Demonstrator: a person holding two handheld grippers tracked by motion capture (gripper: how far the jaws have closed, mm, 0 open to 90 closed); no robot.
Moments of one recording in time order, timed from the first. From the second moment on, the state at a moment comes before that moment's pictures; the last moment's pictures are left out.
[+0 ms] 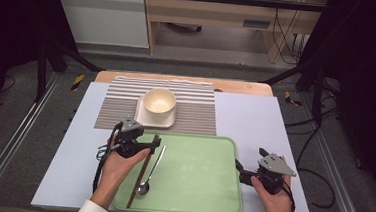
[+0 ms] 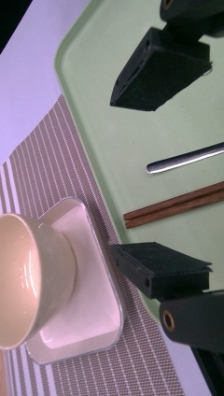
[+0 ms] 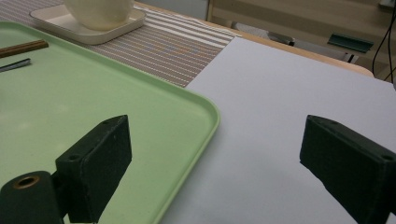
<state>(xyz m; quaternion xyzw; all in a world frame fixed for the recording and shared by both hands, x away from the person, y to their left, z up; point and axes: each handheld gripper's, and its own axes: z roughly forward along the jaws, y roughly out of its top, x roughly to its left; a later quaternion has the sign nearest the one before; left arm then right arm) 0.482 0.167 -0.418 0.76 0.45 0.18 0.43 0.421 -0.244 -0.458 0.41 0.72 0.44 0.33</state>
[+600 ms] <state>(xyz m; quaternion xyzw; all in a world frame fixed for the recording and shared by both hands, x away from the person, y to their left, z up) 0.501 0.158 -0.396 0.77 0.42 0.23 0.42 0.423 -0.246 -0.457 0.41 0.72 0.45 0.34</state>
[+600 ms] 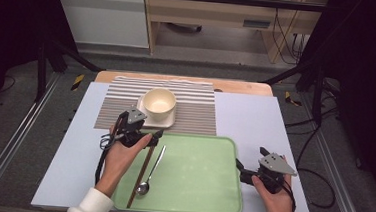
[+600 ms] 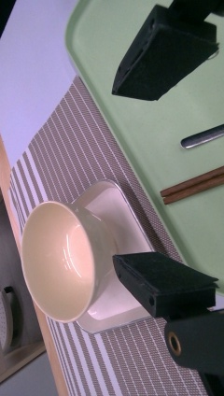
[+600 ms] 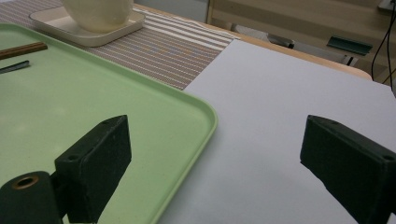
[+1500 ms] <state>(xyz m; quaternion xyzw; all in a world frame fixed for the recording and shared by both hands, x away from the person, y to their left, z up) 0.571 0.175 -0.398 0.74 0.47 0.28 0.40 0.423 -0.247 -0.457 0.42 0.72 0.45 0.33</state>
